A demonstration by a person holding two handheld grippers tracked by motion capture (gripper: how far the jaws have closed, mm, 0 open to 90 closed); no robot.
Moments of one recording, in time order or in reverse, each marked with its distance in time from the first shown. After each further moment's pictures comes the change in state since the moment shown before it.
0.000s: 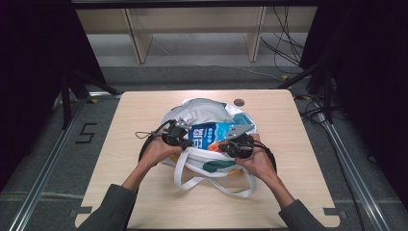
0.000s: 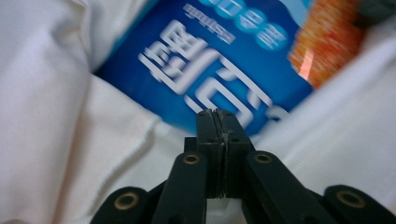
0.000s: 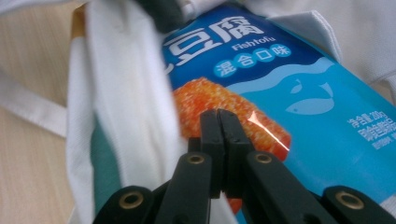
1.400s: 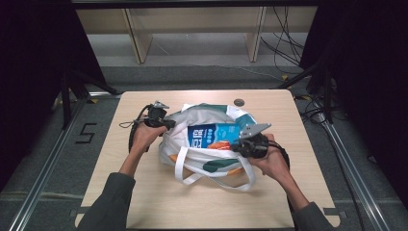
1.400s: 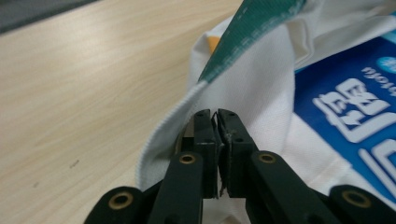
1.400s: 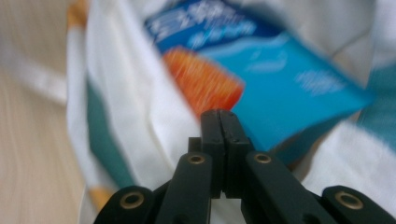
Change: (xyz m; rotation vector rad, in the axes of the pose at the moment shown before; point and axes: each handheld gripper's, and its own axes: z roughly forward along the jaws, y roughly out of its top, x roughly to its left) left arm 0.084 -0.004 -0.003 -0.136 0.191 -0.285; right arm -0.010 -0.026 -0.030 0.002 -0.002 0.020
